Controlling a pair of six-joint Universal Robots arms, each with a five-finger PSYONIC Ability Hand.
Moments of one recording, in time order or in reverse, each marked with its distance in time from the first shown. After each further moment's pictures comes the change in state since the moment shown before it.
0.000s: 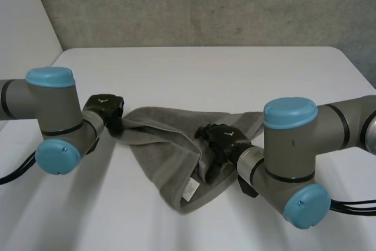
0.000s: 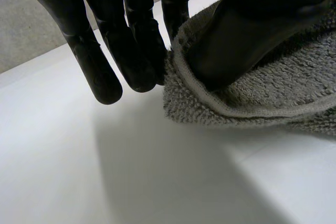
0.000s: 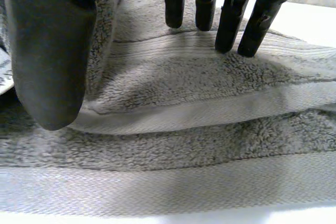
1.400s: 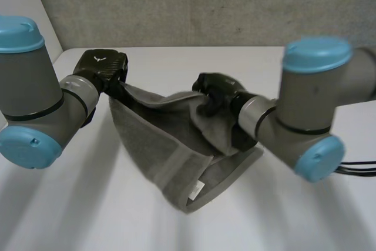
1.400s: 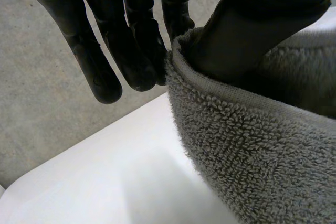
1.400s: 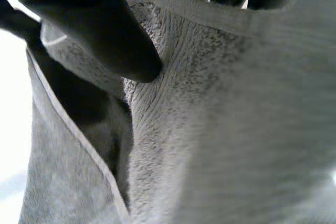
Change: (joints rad) left arm -0.087 0.336 -0.066 -0.041 0.003 -0.002; right arm -0.039 -0.085 -0.251 0.108 -0.102 0.251; left_hand 0.001 0.000 0.011 0.005 0.000; right_hand 1.042 0.997 1.021 1.039 1.075
